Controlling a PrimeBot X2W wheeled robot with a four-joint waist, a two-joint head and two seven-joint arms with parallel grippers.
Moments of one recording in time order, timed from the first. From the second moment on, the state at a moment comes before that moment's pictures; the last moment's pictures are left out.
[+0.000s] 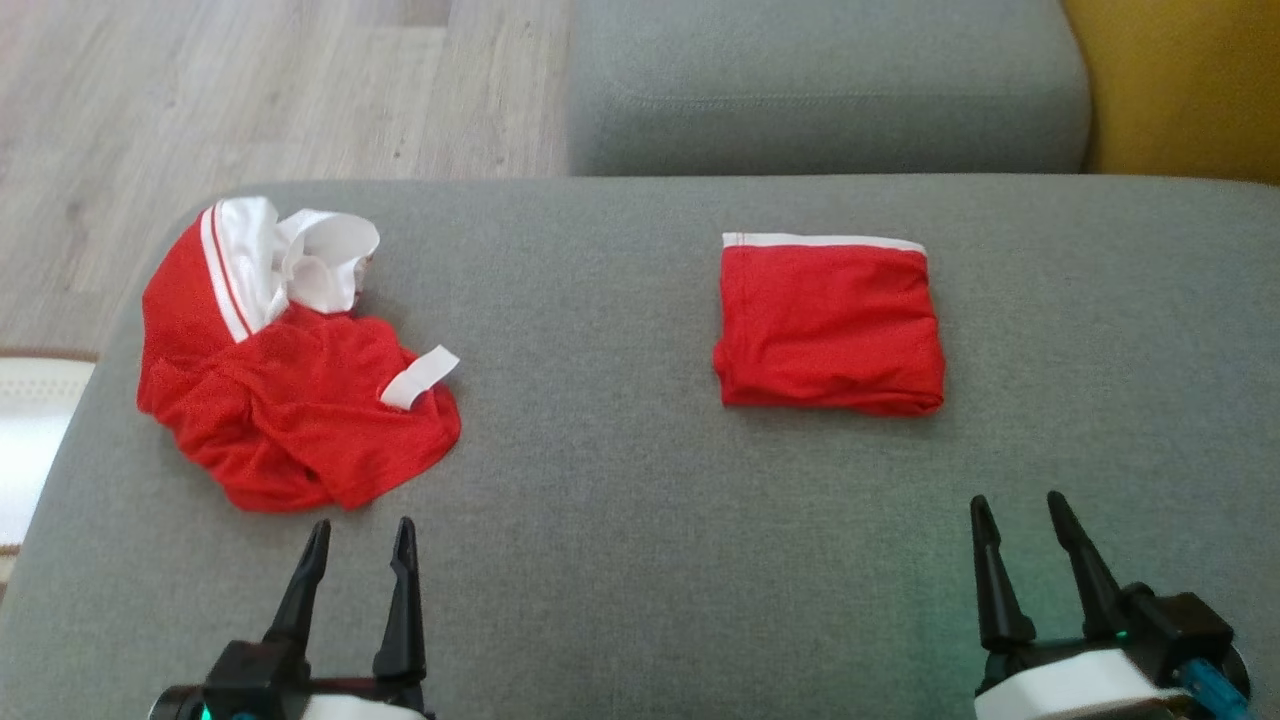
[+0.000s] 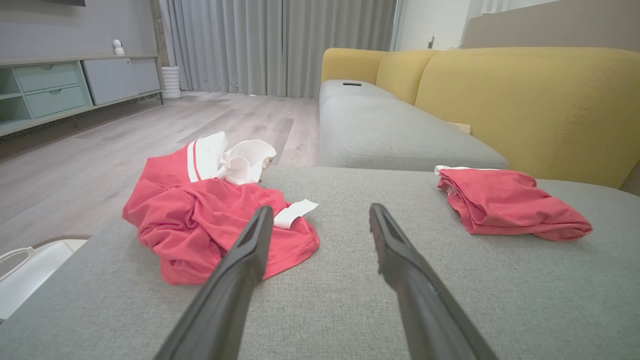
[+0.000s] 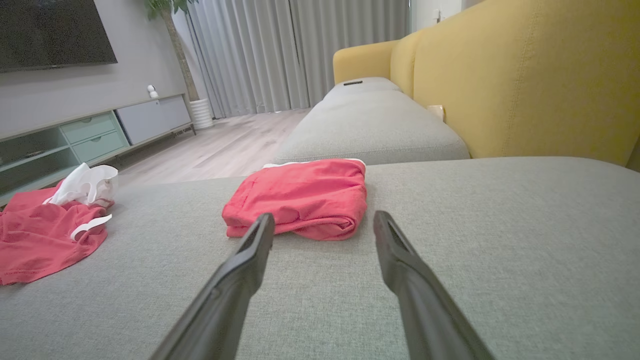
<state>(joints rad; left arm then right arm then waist) 0.24 0.05 -0.15 -0.02 -0.11 0.05 -0.26 0.13 -0.05 0.04 0.20 0.16 0.12 -0.25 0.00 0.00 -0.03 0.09</state>
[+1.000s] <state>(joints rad) -0.03 0.05 -0.24 -0.06 -0.12 0.03 -0.26 -0.55 -0.26 0.00 0.62 0.43 0.12 0.26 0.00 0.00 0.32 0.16</state>
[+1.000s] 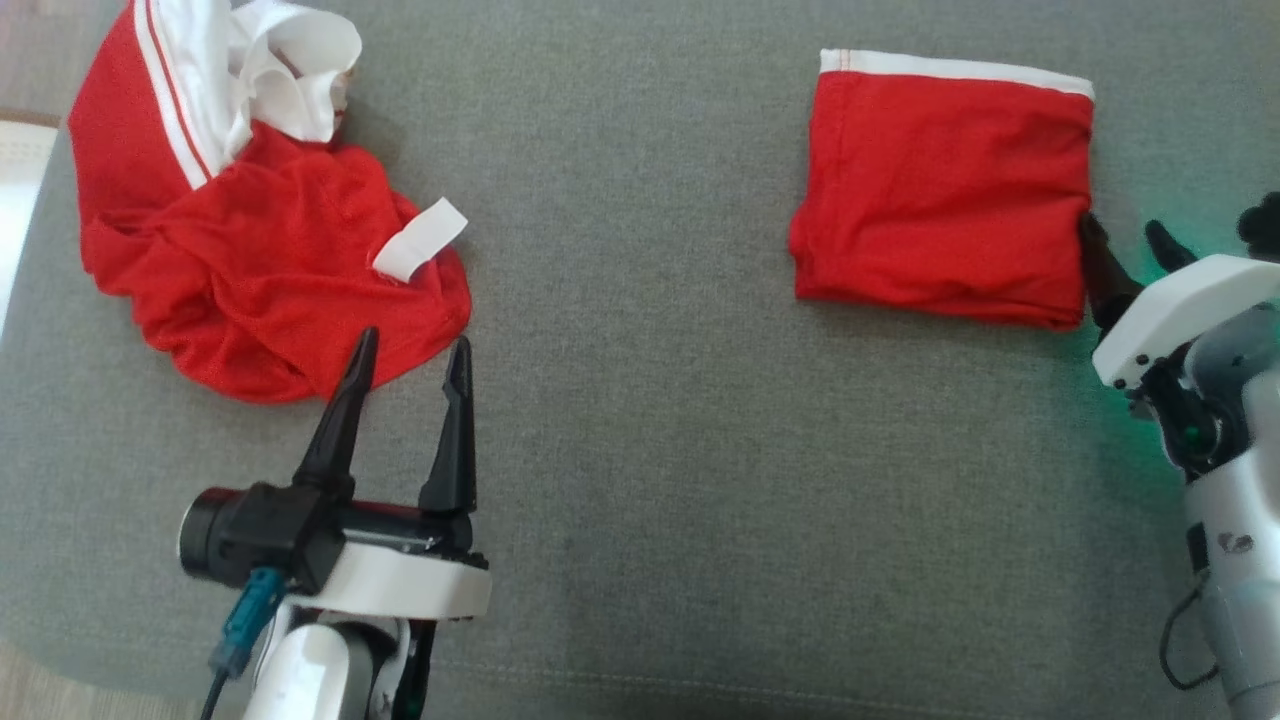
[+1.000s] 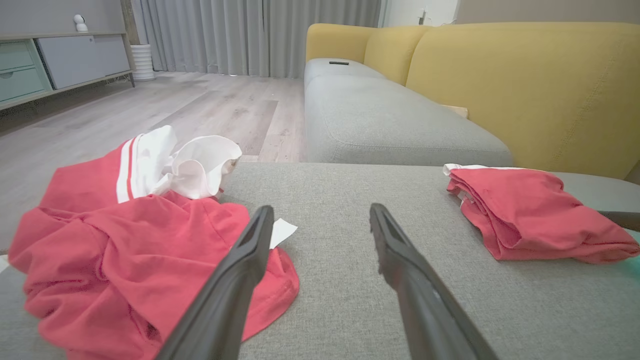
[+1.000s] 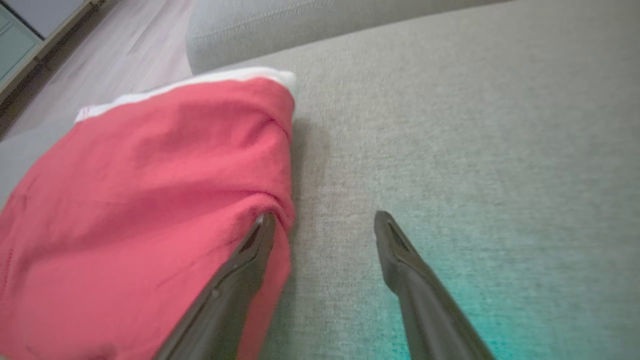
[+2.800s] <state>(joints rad) -0.29 0.05 -0.28 -0.22 -0.10 -0.04 -0.26 -0.51 -0.71 -0.17 0.18 0.31 0.12 0.33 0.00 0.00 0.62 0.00</state>
